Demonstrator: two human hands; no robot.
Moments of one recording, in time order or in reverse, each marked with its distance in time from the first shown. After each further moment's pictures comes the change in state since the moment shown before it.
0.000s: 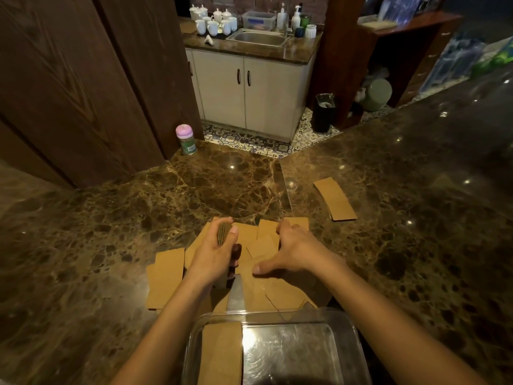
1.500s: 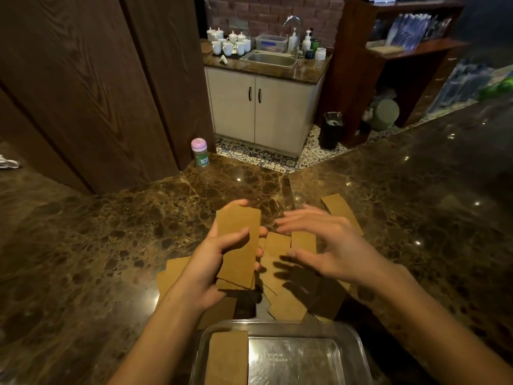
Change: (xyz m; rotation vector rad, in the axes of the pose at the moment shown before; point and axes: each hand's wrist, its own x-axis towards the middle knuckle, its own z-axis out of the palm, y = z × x) left_hand -0.043 0.061 -0.018 -0.762 -0.364 0.008; right_hand -0.056 0.023 -0.055 0.099 0.474 -0.901
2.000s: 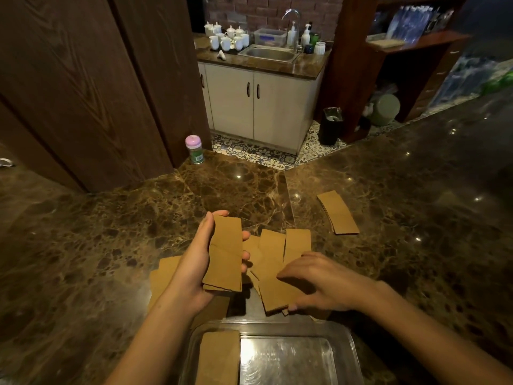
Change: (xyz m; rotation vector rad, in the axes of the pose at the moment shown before) left_hand 0.005 -0.012 -0.008 -0.049 0.160 -0.026; right_hand -0.041 0.048 0.040 -0.220 -0.626 0.114
